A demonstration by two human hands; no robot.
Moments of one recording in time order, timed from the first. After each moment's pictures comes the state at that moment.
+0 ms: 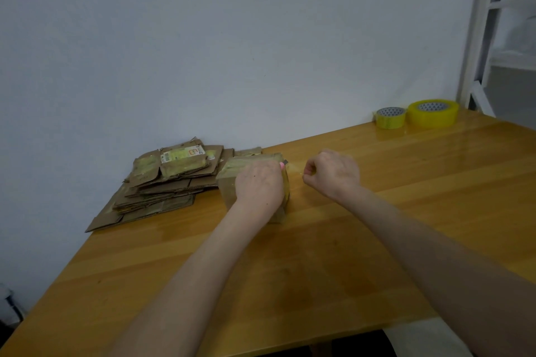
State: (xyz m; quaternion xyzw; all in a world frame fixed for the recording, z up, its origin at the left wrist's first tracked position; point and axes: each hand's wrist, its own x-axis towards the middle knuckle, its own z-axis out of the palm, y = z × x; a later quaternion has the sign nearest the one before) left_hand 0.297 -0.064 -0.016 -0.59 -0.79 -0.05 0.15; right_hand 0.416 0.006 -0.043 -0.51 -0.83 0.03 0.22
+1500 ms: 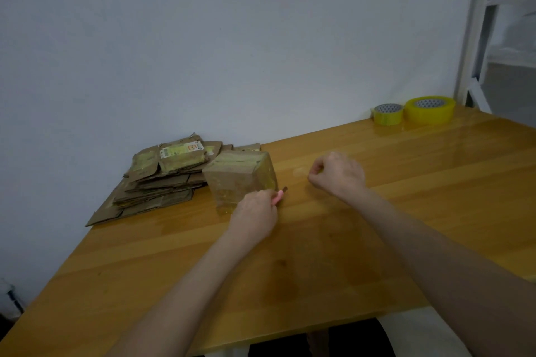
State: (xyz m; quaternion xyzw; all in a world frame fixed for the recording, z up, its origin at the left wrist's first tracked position) left_hand 0.273 -0.080 -0.080 -0.61 -0.78 -0.13 -0.02; right_hand 0.430 0.007 -0.053 -0.56 -0.79 0.14 0.22
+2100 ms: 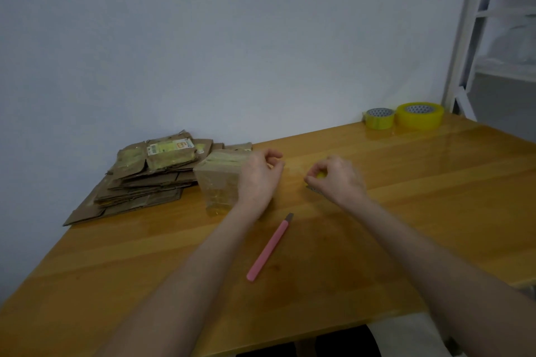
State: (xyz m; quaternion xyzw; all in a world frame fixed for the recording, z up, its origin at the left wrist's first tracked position) left_hand 0.289 -0.042 -0.046 -0.56 -0.71 -0.42 -0.01; right_hand 0.436 0.007 -0.067 -0.54 -0.78 0.15 0.27
